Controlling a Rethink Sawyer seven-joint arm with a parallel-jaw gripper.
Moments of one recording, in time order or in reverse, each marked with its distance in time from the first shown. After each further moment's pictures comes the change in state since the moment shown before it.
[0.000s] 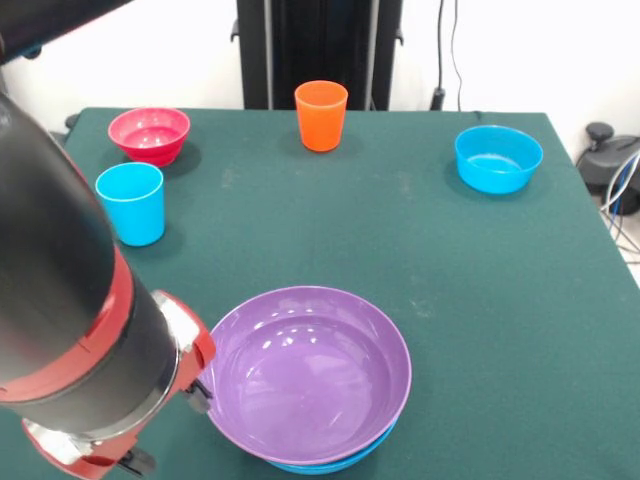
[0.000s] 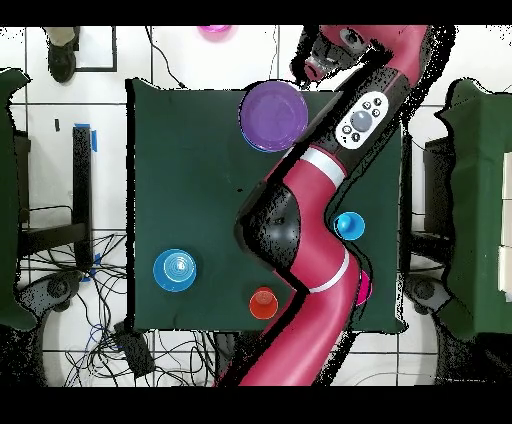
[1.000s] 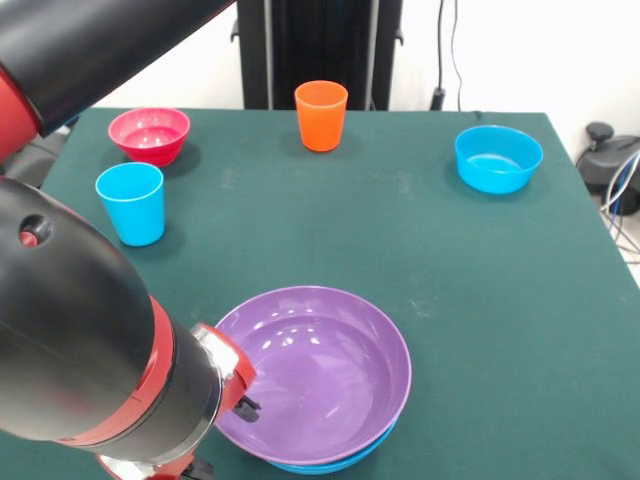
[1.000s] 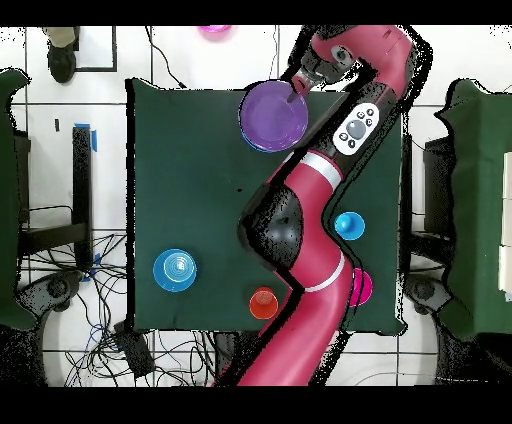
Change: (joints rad) arm -0.003 0.081 0.064 -0.033 0.000 0.000 0.000
